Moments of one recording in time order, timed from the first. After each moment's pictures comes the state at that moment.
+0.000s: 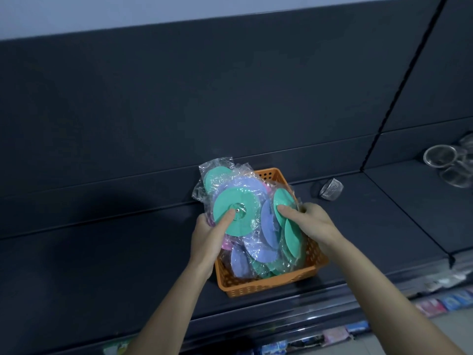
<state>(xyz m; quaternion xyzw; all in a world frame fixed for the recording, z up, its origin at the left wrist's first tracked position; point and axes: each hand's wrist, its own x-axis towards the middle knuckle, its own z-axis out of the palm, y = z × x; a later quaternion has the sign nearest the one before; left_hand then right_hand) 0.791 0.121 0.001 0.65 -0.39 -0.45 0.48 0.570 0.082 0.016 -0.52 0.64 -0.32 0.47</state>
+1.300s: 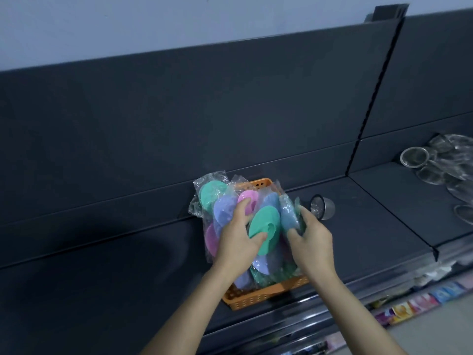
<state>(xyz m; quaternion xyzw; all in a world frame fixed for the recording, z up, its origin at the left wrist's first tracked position) 0.750 0.123 0.036 0.57 -0.65 -0.33 0.36 0.604 0.140 0.036 -0.53 0.68 -0.46 0.24</state>
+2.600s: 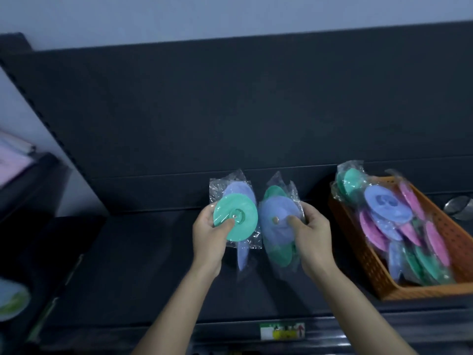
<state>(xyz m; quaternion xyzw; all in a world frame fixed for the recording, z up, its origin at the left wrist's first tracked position) 1.079 0.193 0.024 0.58 -0.33 -0.39 0.63 0.908 0.162 0.024 -0.49 0.51 -0.54 0.46</state>
